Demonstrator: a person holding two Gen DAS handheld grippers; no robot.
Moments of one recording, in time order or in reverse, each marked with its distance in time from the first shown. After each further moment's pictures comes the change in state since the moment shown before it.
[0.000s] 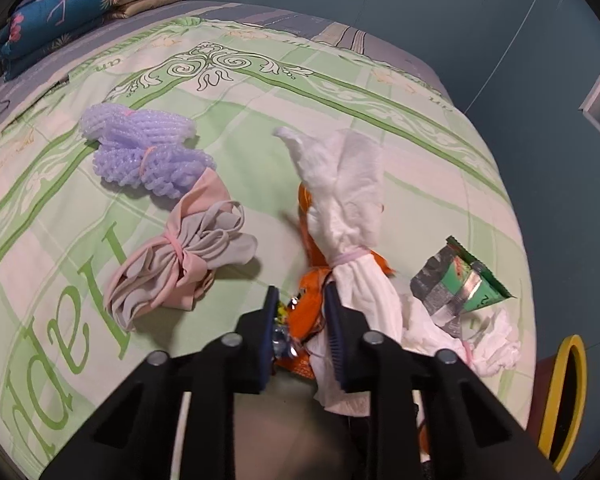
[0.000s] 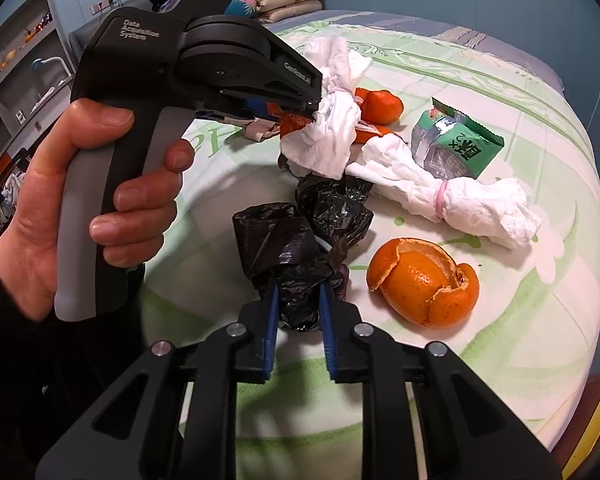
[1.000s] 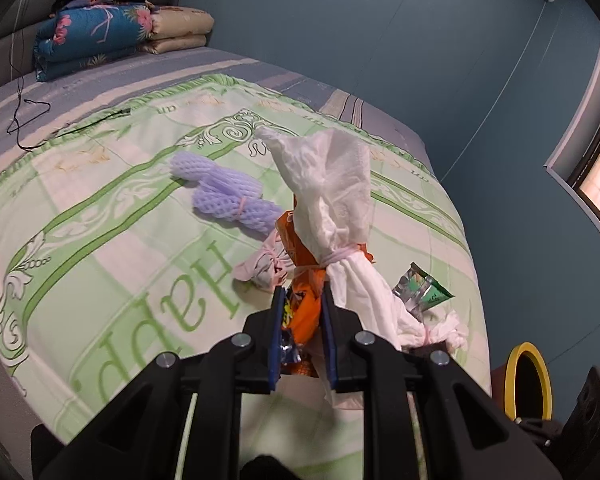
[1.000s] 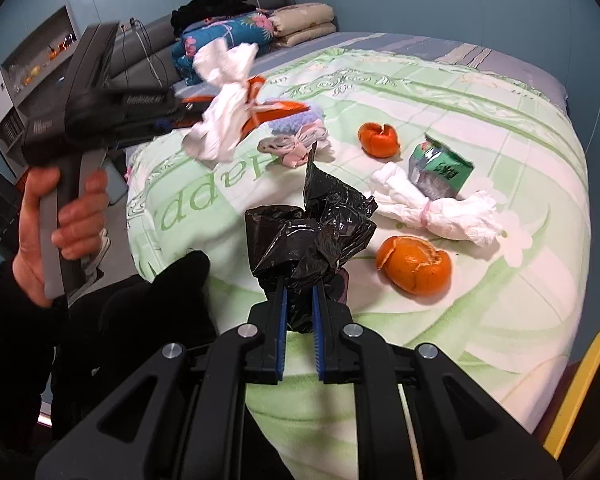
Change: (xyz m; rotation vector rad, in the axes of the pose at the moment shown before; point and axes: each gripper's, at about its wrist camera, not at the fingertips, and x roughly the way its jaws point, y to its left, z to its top) left arm -0.143 0.059 -0.043 -0.061 -0.222 -0.057; right arm -0.082 -0.006 -0.007 0.013 -0.086 0.080
